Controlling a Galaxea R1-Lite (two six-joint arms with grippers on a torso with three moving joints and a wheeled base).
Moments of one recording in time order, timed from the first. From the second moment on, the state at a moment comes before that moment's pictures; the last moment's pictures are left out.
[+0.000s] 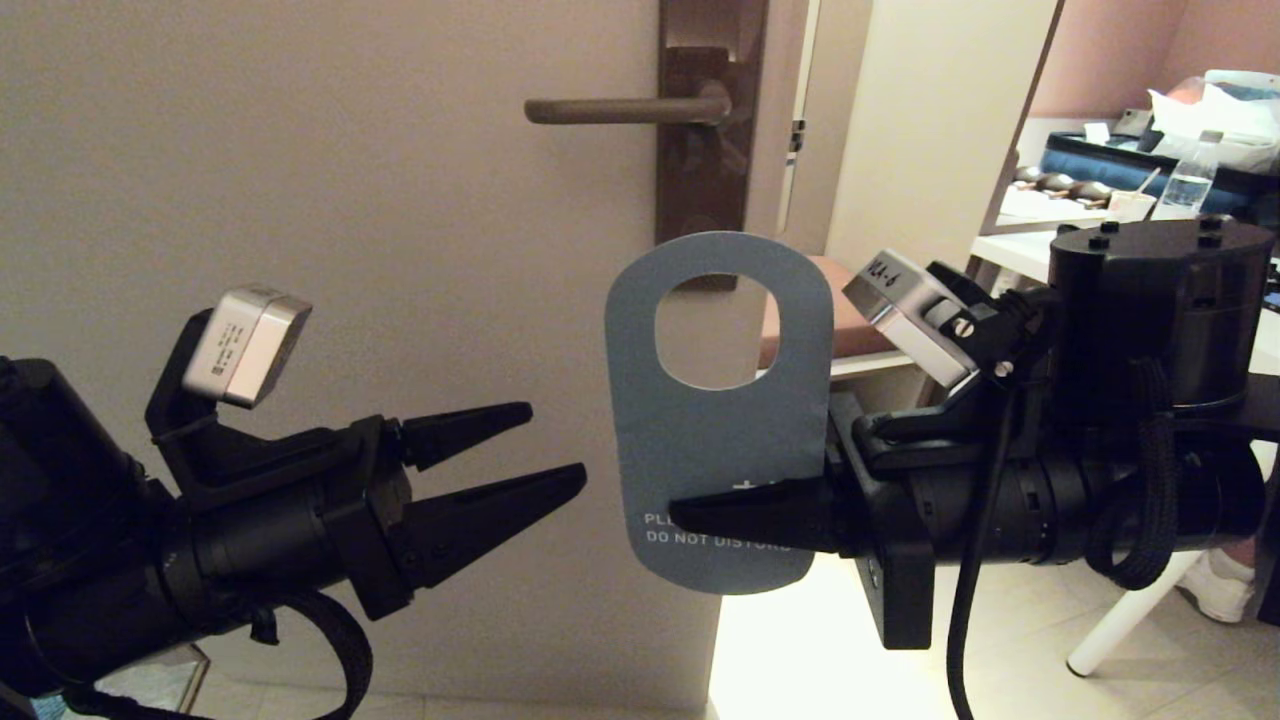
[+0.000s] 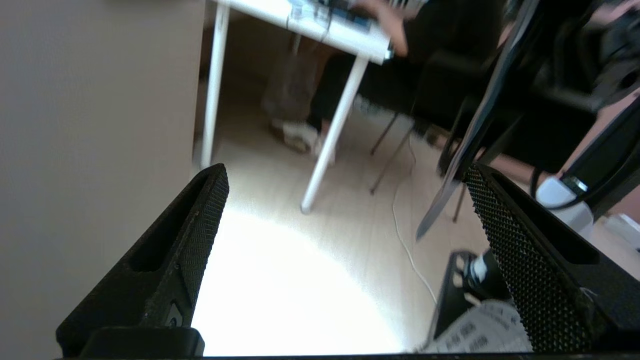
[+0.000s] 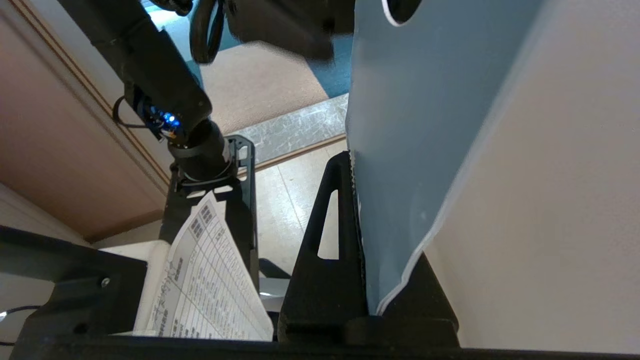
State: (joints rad) left arm -0.53 1.41 -0.43 -1.05 -0.56 -0.32; right arm 0.72 1.57 -0.92 -0.38 0.70 -0.03
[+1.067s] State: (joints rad) left arm -0.71 1.39 -0.49 -1.08 -0.56 -0.34; right arm 0.74 1.60 -0.92 -0.38 0.80 -0.03
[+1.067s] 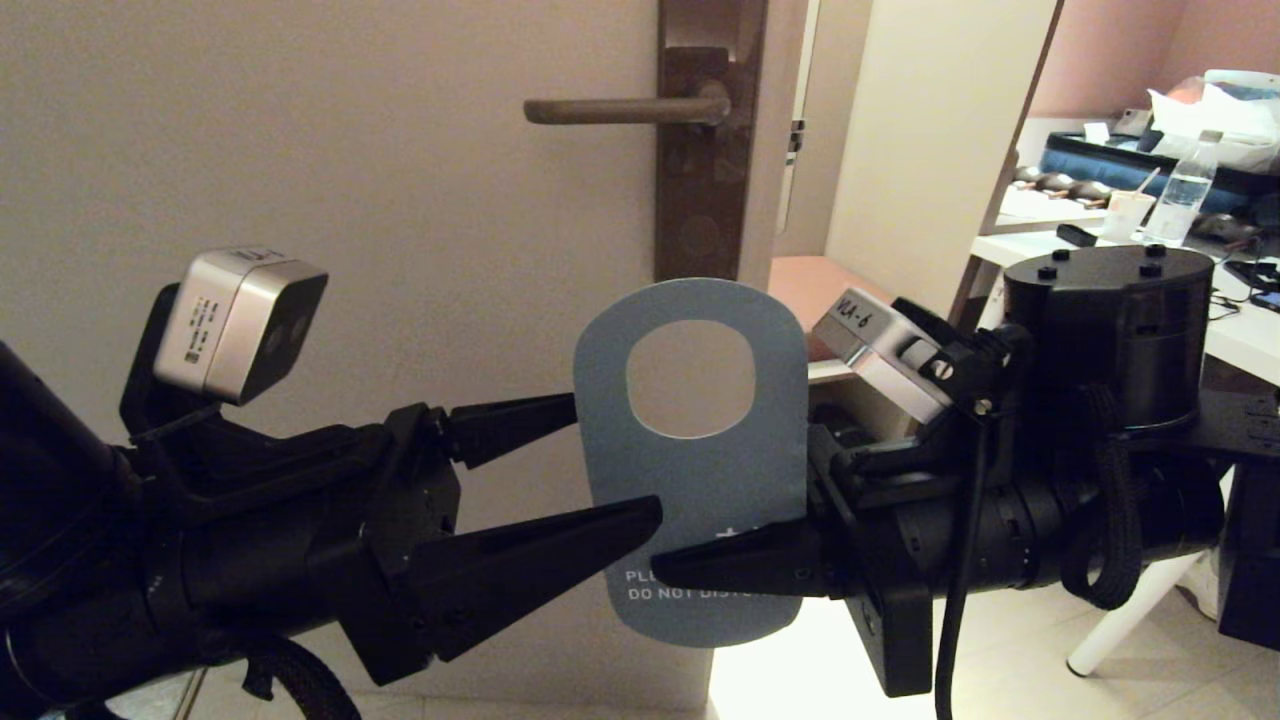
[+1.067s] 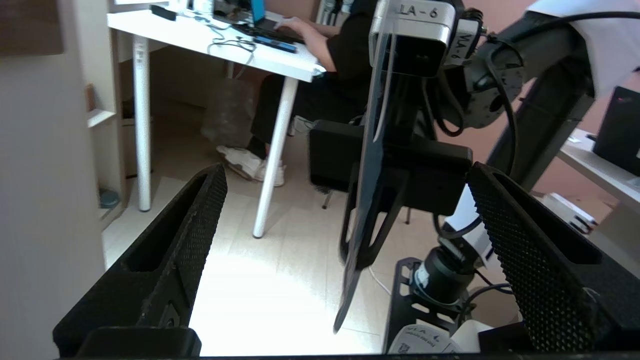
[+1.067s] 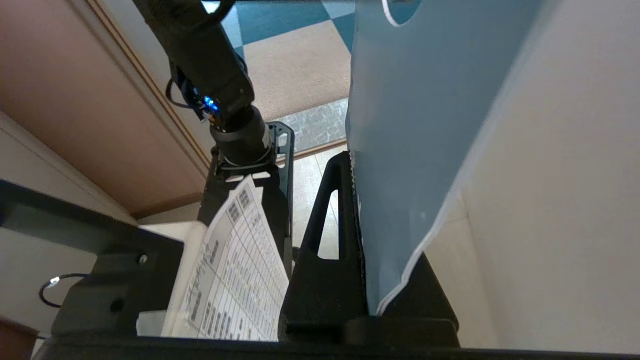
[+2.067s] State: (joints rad) left arm -0.77 1.44 -0.51 -1.11 -0.56 -0.34; right arm 0.80 1.68 -1.01 -0.38 0.80 -0.03
